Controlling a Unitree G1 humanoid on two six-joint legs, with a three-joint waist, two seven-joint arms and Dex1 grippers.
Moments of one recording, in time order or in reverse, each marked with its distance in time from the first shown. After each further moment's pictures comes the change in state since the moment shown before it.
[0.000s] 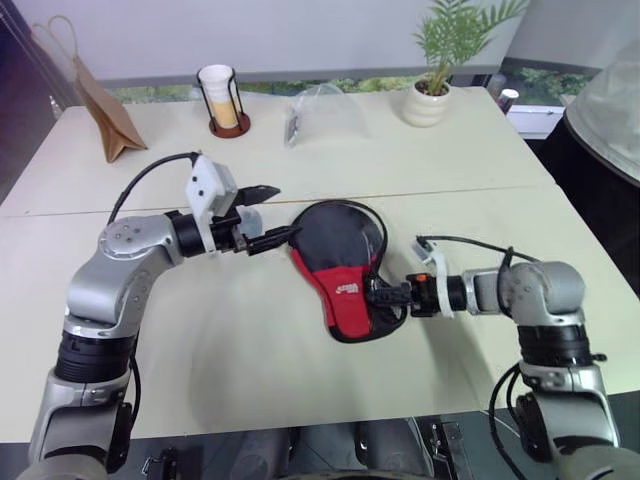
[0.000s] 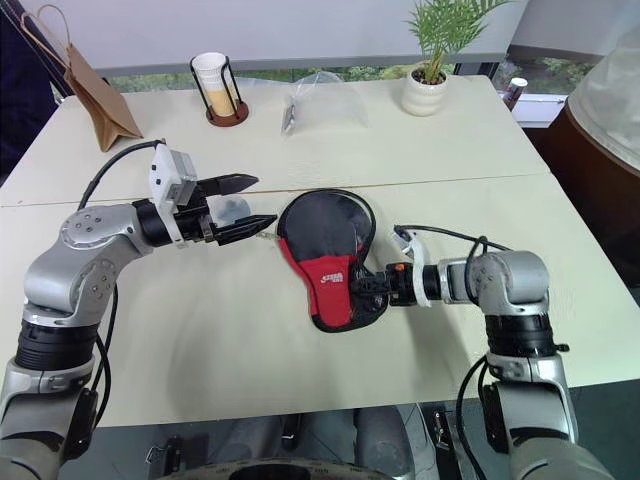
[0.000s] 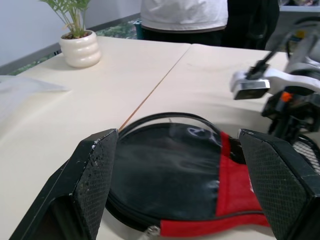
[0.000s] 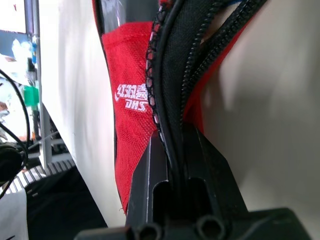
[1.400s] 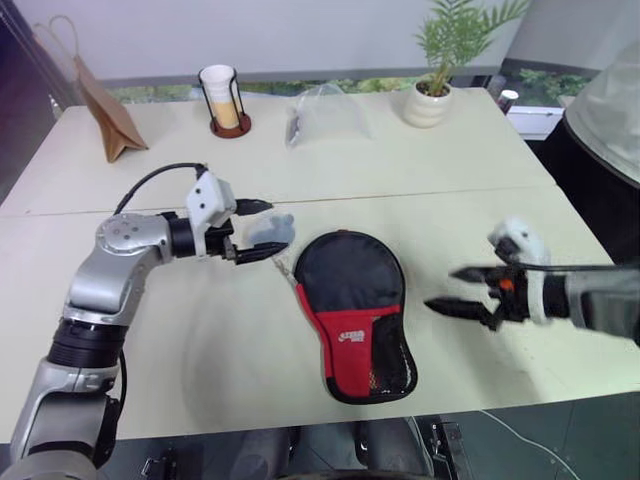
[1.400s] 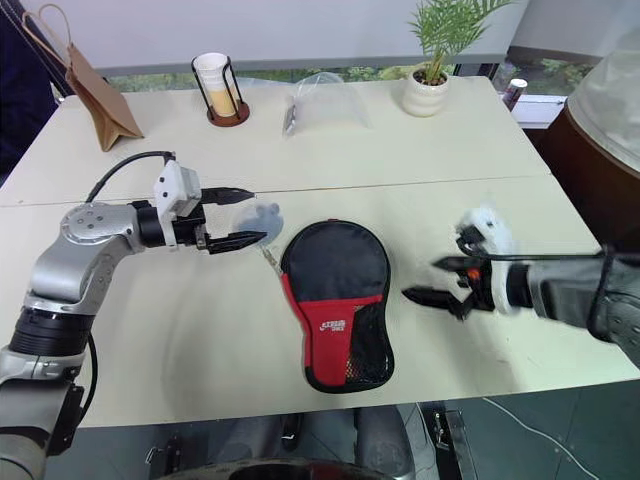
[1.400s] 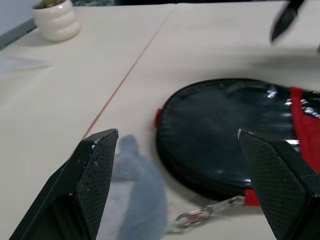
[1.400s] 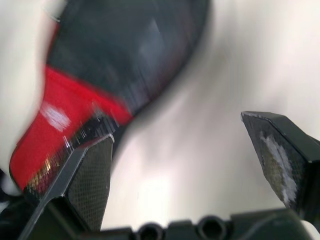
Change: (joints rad) left arm -0.032 0.100 -0.066 0.224 0.106 -0.208 -0.167; right arm 0.202 -0.750 0.101 -0.394 0.293 -0.677 -0.098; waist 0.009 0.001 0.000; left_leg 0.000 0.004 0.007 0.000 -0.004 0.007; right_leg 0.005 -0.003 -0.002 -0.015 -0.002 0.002
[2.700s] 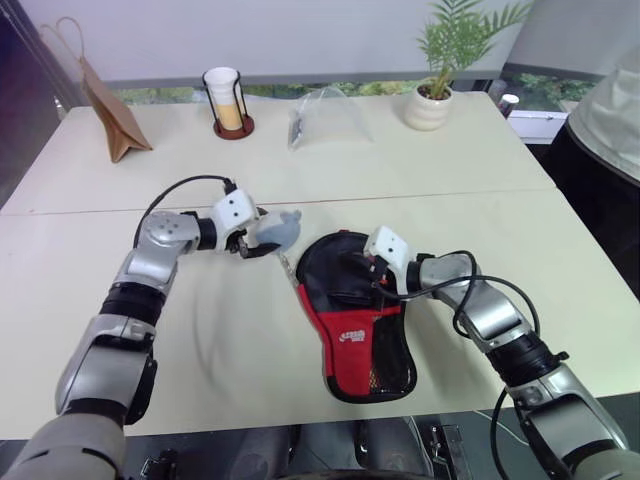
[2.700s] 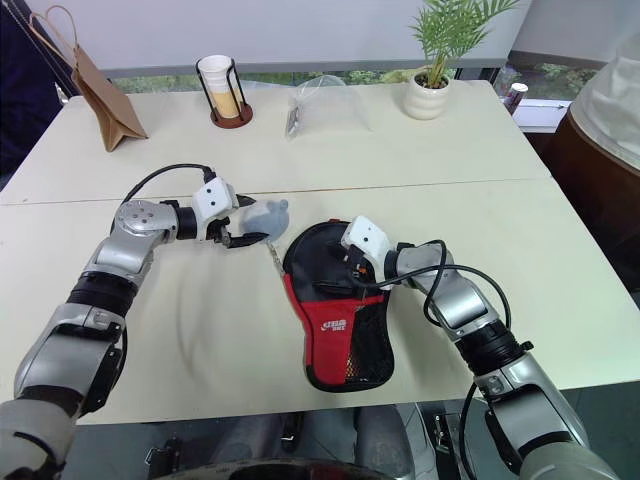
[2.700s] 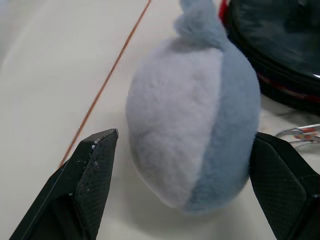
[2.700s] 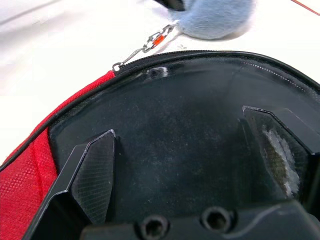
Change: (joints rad) left arm -0.260 -0.161 -0.158 0.681 0.372 -0.417 0.053; right arm -0.211 0.692 0.389 0.497 -0.882 -0.607 0.309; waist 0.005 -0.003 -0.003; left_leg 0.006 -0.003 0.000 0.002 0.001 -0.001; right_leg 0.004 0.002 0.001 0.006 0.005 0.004
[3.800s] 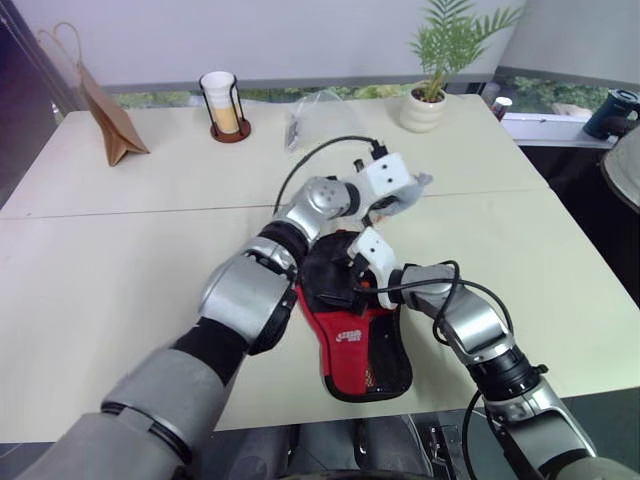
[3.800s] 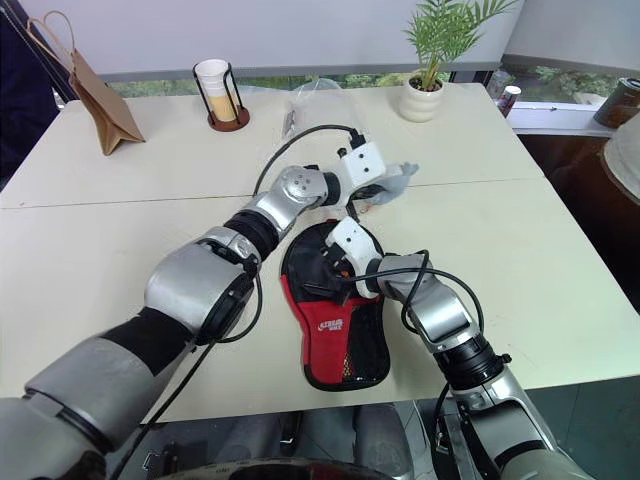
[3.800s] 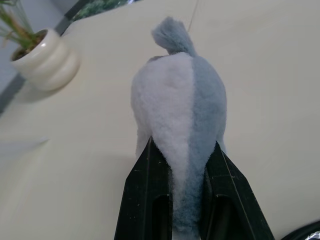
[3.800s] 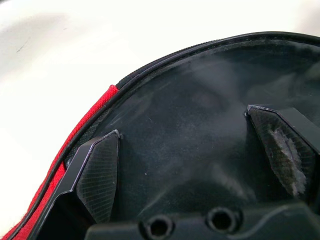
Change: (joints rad) left arm -0.599 -0.635 0.041 0.757 0.257 -0.153 0.405; right arm 0.054 0.137 -0.030 -0.193 -0.056 0.399 -0.119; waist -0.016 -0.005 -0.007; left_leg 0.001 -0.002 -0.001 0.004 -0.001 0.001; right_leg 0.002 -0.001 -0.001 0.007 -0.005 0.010
